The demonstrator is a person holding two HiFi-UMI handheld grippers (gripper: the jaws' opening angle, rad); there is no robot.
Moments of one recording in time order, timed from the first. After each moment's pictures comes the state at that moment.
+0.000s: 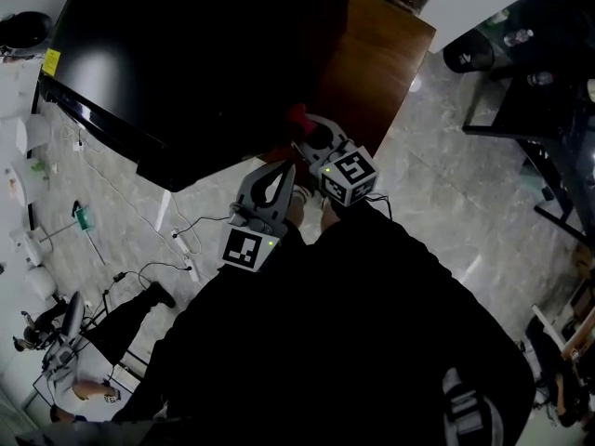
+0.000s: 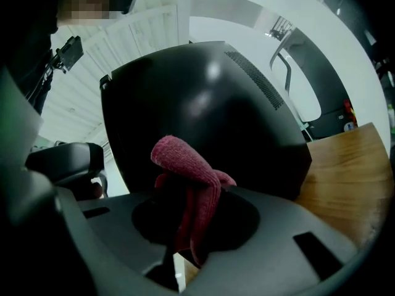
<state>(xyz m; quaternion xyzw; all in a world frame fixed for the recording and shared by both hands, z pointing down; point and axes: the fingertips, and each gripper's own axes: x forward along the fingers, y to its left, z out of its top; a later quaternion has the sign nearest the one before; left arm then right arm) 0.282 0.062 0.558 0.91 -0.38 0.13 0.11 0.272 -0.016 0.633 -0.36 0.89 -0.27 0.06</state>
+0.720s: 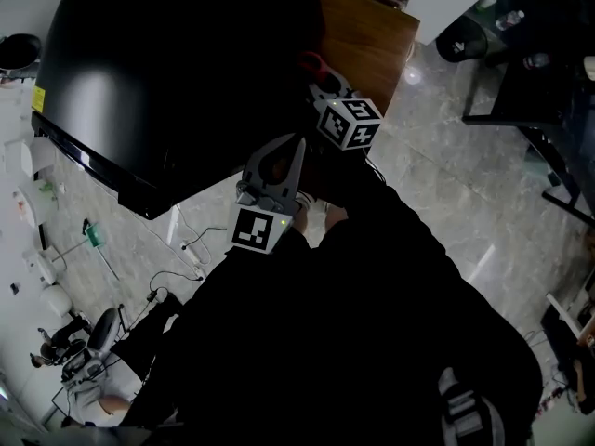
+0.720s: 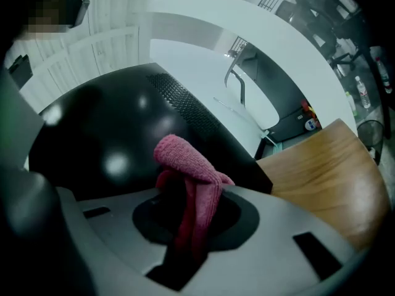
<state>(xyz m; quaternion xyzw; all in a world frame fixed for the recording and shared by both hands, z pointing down) 0.350 0.007 0.553 0.92 -0.36 0.13 0.06 0.371 -0.139 0.656 -0.49 0.79 -0.34 0.15</state>
